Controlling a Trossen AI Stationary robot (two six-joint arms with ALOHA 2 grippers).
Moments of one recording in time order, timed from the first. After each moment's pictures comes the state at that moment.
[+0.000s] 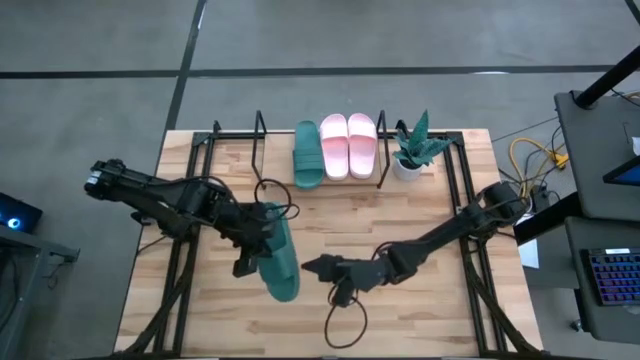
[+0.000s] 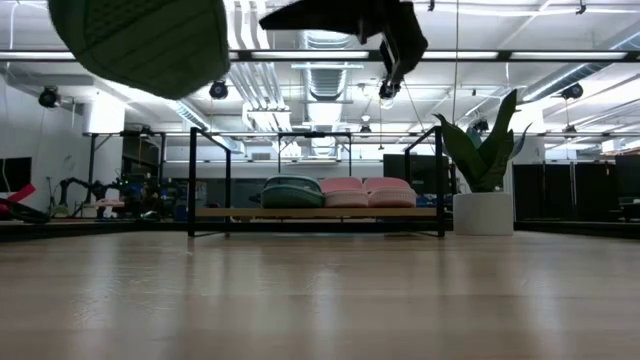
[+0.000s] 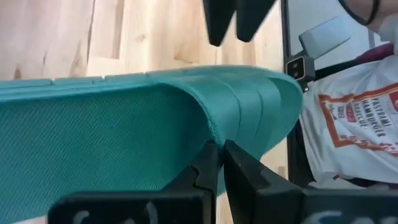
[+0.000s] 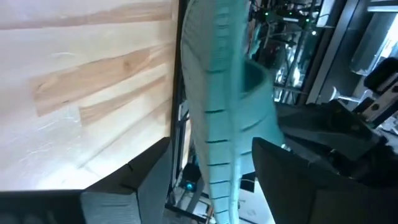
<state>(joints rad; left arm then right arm) -0.29 1.28 1.34 -0.99 0.12 -0.43 0.45 1.83 1.21 0.24 0.54 -1.51</state>
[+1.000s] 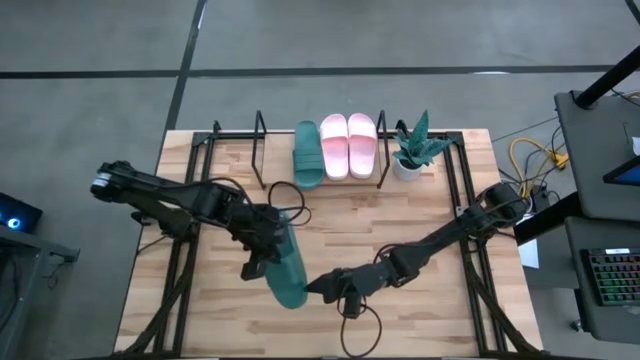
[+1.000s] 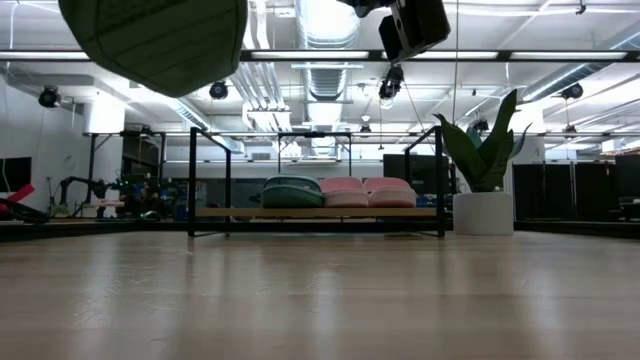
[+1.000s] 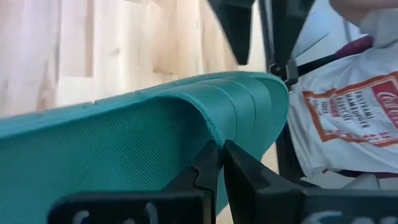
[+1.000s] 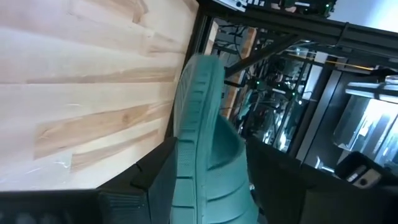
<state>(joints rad) -0.26 1.34 1.35 -0.90 0.21 -0.35 0.48 1.82 1.23 0.22 0.31 -1.66</state>
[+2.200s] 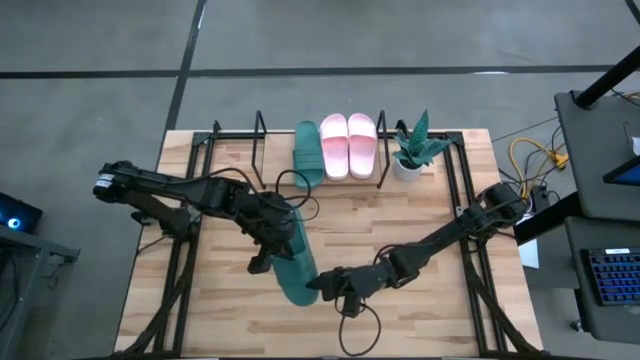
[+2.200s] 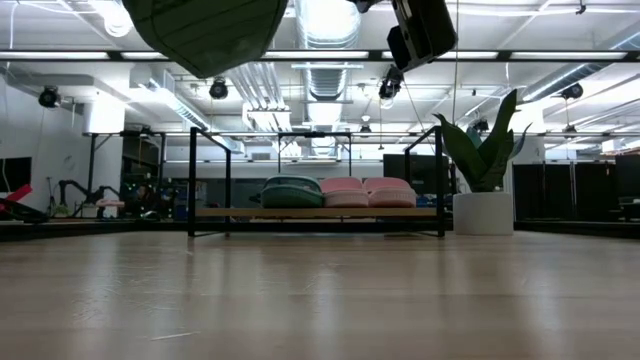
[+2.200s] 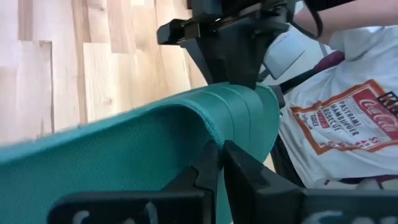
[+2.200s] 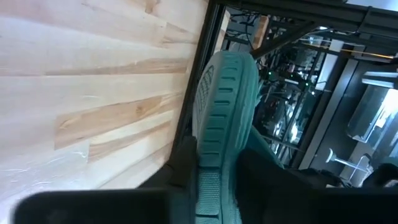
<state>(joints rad) -0.20 1.37 1.35 -0.76 0.30 -0.21 0.47 1.83 1.23 0.18 0.36 -1.62</state>
